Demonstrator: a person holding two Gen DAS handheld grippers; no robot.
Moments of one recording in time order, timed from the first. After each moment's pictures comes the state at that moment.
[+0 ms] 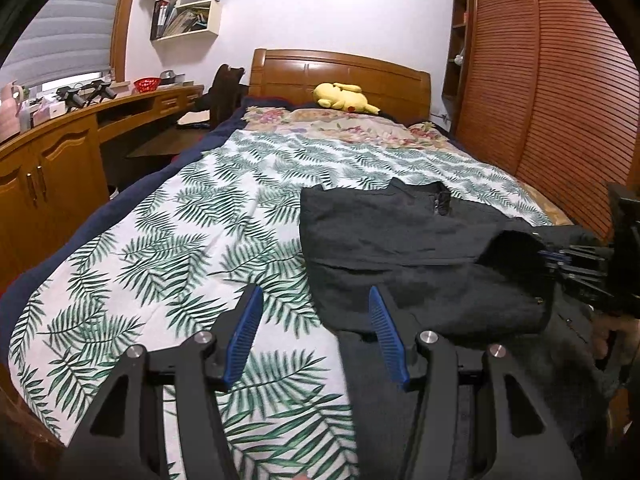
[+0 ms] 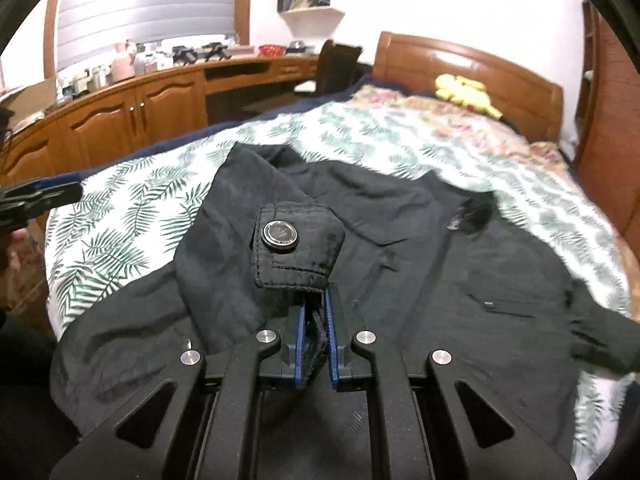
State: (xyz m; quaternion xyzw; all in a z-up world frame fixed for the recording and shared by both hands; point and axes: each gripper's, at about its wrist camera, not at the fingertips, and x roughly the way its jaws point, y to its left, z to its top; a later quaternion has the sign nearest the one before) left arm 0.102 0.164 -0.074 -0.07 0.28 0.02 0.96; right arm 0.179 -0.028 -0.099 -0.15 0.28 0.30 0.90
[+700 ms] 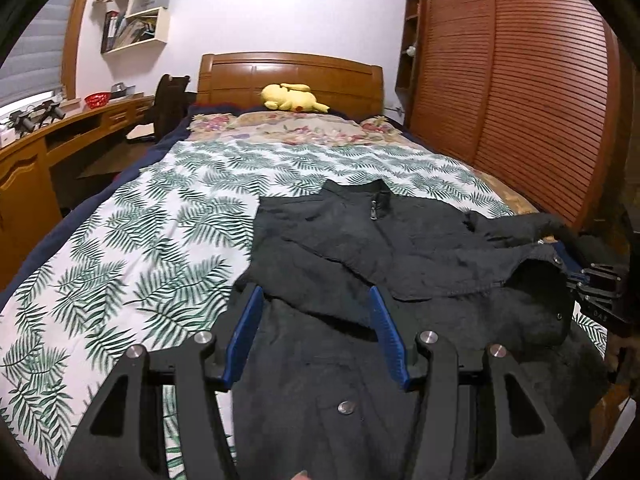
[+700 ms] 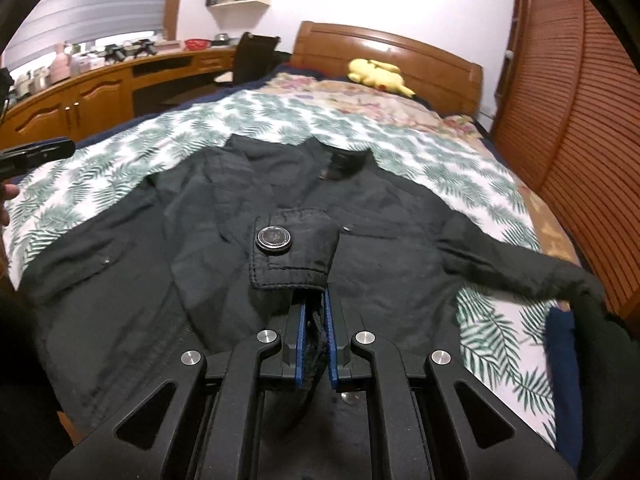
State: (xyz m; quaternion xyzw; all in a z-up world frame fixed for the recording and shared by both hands) left arm 0.149 0.080 -0.062 -0.05 0.28 -0.05 0.96; right arm 0.145 -0.146 -0.100 -0.16 0.30 0.15 0.93
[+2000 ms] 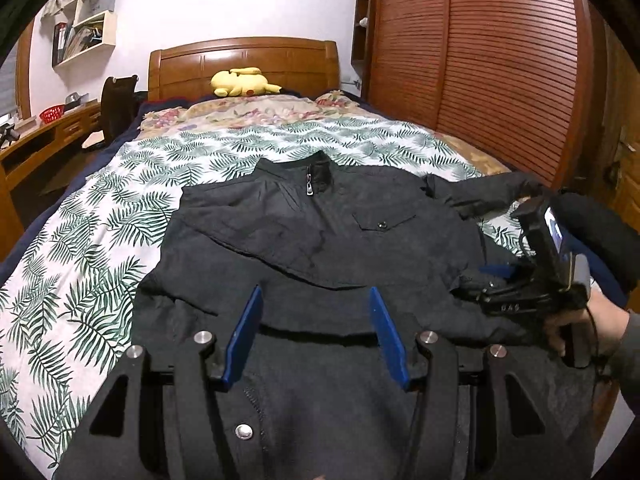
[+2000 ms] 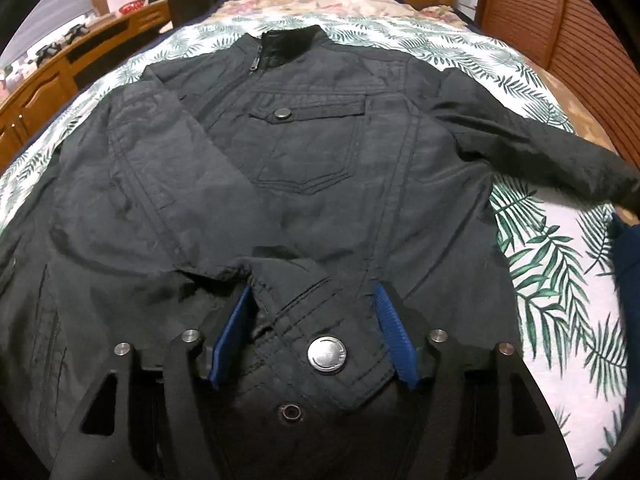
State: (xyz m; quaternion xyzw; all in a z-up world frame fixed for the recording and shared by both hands) left arm 0.178 -0.013 -0.081 -0.01 0.30 -0.11 0.95; right arm 0.247 -0.194 -0.198 -0.07 0.45 0.13 0.88
